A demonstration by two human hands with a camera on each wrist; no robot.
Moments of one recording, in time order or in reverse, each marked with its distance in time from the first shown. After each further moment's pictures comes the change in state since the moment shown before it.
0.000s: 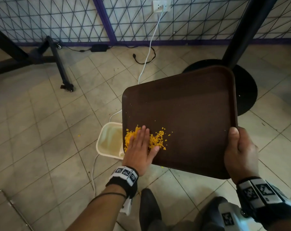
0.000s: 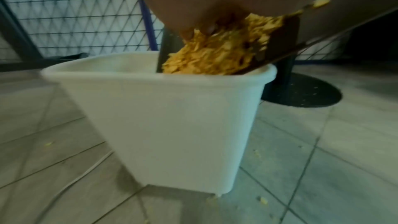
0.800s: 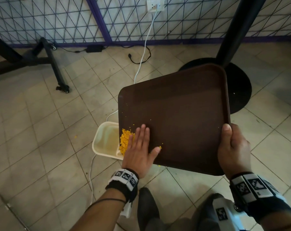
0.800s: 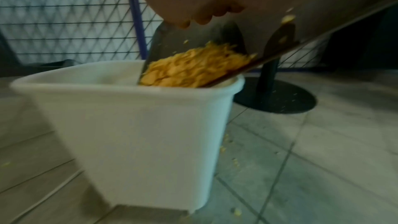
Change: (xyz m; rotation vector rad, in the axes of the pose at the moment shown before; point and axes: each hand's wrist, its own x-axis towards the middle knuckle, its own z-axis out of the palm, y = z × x) left_hand -0.011 0.025 -0.013 0.045 0.021 0.034; right_hand 0.001 -0.002 -0.002 0.008 -0.013 0.017
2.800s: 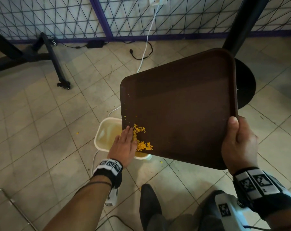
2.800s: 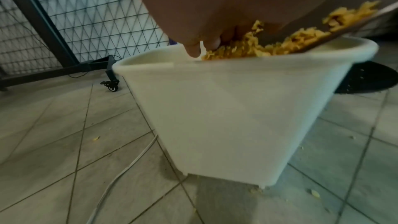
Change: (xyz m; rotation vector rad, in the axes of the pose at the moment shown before) left_hand 0.009 -0.080 0.014 -0.131 -0.058 -0.115; right_hand -0.001 -0.012 0.001 -0.003 0.066 -0.095
